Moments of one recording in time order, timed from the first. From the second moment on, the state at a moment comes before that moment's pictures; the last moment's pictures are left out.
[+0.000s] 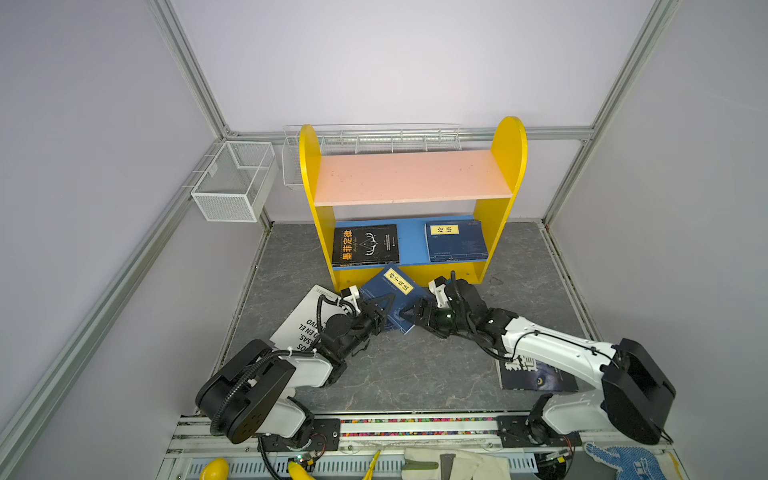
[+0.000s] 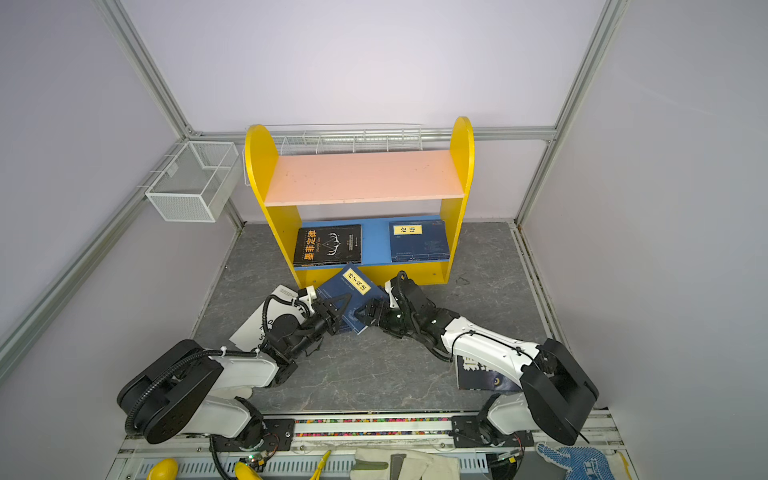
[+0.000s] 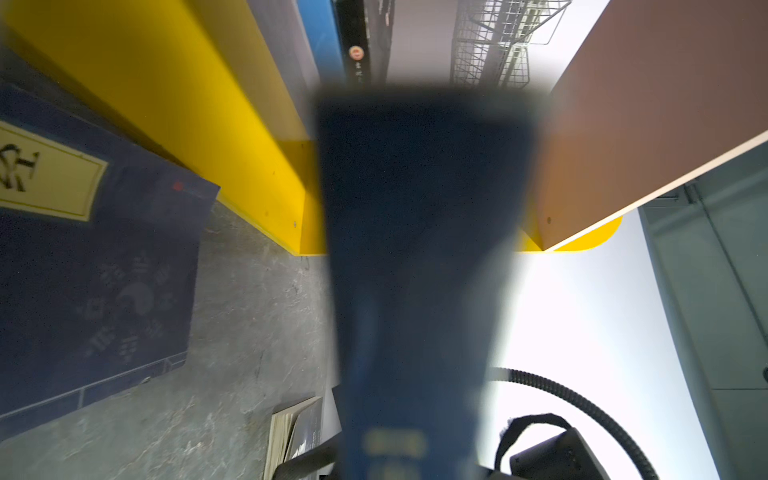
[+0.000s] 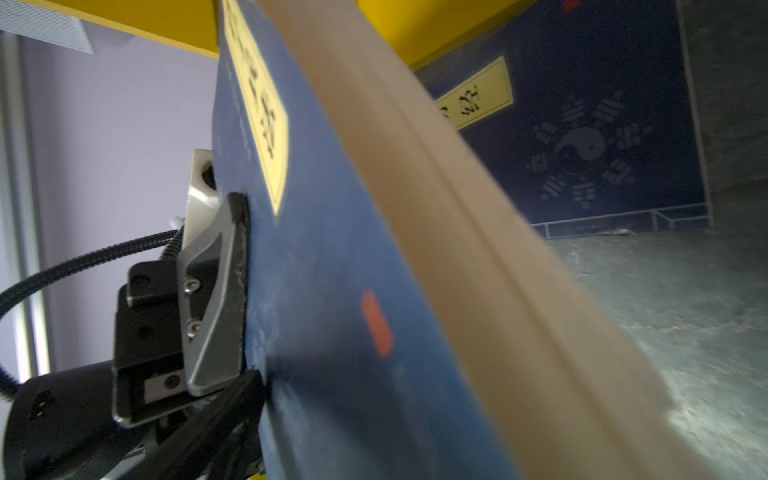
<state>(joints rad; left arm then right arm) -0.67 1.43 0.27 1.20 0.16 -1.54 0.80 1.38 0.78 0.02 -0.35 1.07</state>
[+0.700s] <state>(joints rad) -0.67 1.37 0.33 1.26 0.13 -1.57 0.84 1.10 0.56 0.44 -0.12 1.10</state>
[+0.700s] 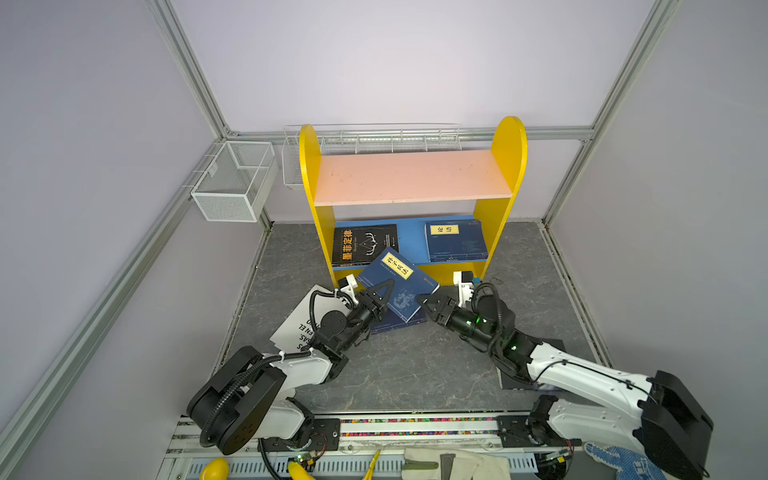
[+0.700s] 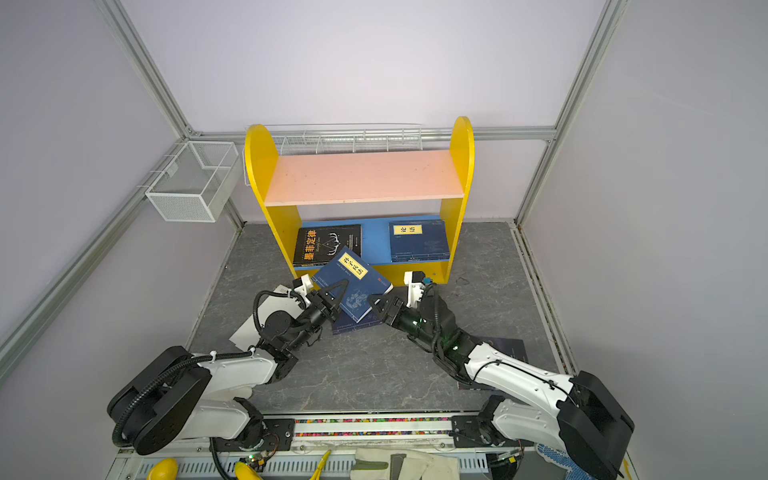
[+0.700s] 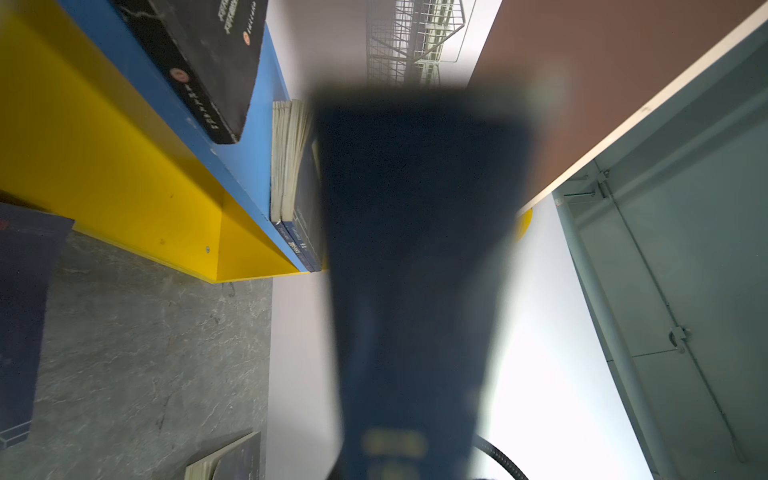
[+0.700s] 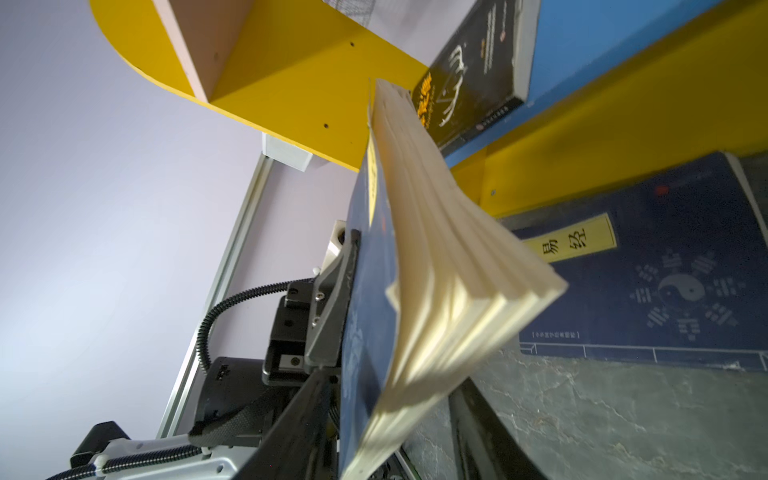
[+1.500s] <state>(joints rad) -0.68 1.38 0.43 1.30 0.13 -1.58 0.88 1.21 0.64 0.54 -0.09 1.04</state>
